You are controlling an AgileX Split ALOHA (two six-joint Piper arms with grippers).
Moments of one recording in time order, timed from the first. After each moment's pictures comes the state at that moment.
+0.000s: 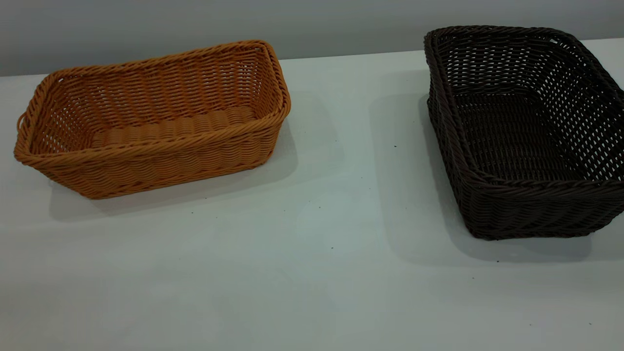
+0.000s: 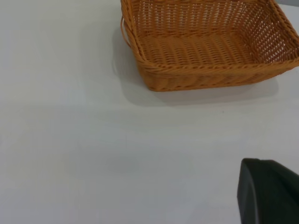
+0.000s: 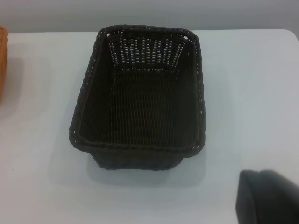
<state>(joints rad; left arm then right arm) 0.05 0.00 -0.45 -0.07 1.08 -0.05 -0.06 0.00 -0.48 0.07 1.06 -0.04</state>
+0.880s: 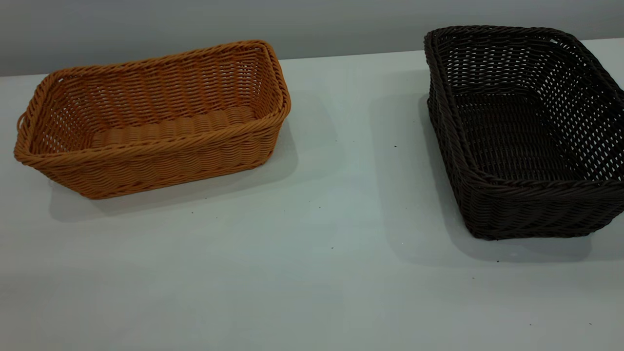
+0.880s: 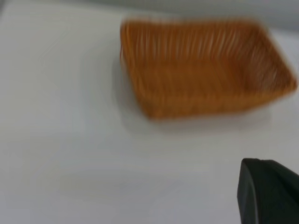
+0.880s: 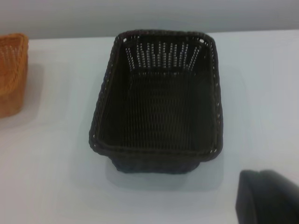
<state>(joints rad) 0.05 0.01 -0.50 -0.07 1.01 -0.05 -0.06 0.00 -0.50 0.12 1.05 -0.04</state>
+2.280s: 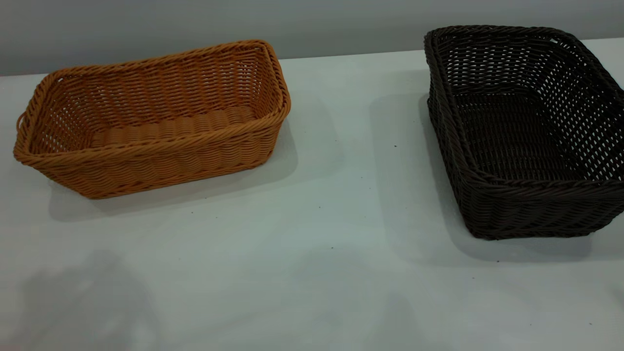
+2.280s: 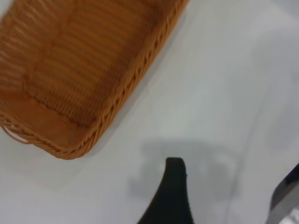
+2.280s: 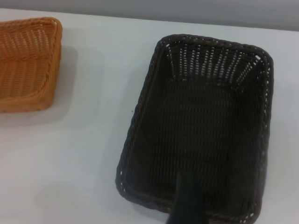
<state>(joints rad) -0.24 1.14 -1.06 -0.14 1.10 0.63 -0.06 0.77 -0.81 0.34 0.84 -0.32</state>
